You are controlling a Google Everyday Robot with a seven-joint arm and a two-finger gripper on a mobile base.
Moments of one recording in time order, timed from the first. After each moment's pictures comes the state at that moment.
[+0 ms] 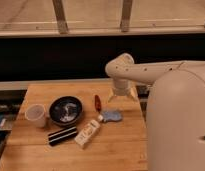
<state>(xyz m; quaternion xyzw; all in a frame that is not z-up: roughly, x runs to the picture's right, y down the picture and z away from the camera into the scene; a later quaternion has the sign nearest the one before) 0.120 0.069 0.810 -0.18 0.29 0.67 0.66</state>
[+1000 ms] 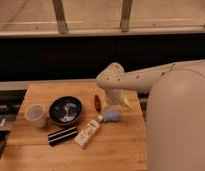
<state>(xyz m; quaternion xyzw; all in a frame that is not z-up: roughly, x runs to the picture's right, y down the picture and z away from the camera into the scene) 0.072 0.129 0.784 -0.19 0.29 0.63 0.70</state>
